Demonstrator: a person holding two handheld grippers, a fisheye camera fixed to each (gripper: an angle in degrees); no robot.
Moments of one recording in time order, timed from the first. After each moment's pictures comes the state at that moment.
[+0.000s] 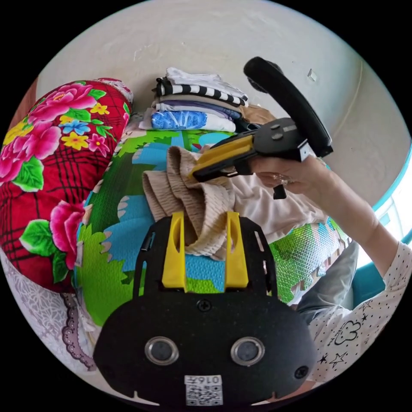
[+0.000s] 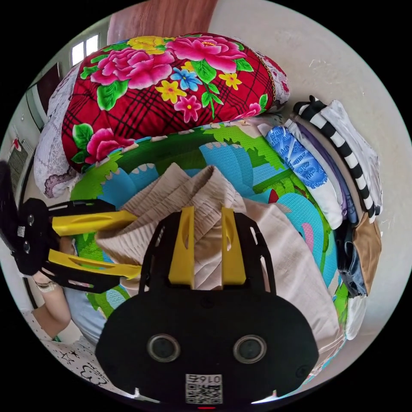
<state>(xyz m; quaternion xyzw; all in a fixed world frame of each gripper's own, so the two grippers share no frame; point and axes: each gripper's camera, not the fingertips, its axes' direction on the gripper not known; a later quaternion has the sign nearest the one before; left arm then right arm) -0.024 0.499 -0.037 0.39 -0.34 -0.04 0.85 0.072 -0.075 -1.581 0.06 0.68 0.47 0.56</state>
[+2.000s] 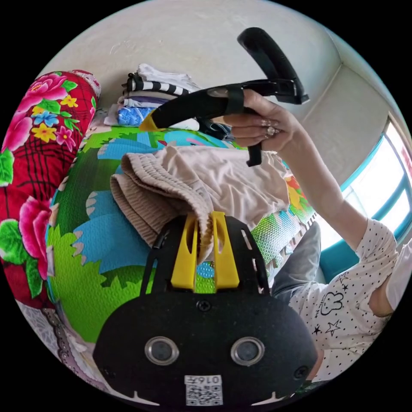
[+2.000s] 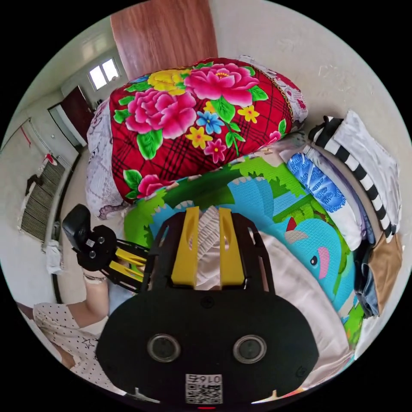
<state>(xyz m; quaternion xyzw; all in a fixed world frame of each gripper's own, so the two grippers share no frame) -0.062 0.543 -0.113 0.38 -0.22 0.05 0.90 0.034 -0.080 -1.712 0.26 0.51 0.44 0.69</state>
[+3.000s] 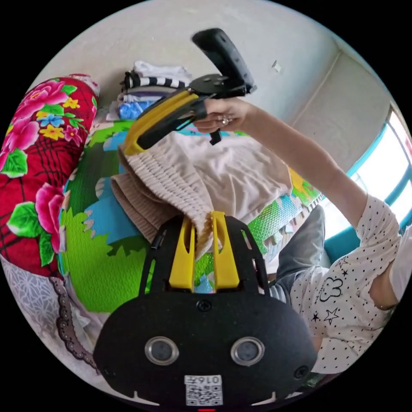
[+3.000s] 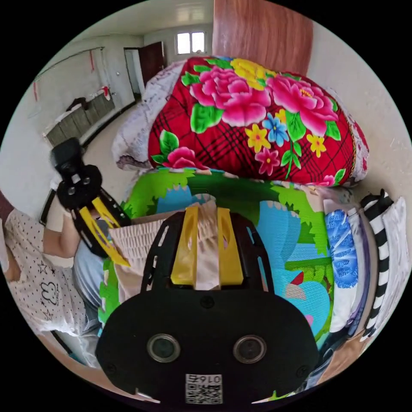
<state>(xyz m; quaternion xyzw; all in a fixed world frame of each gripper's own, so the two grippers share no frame) -0.079 0.548 -0.124 0.33 -0.26 0.04 0.91 0.085 0.058 -1.604 0.15 0.52 0.24 0.81</state>
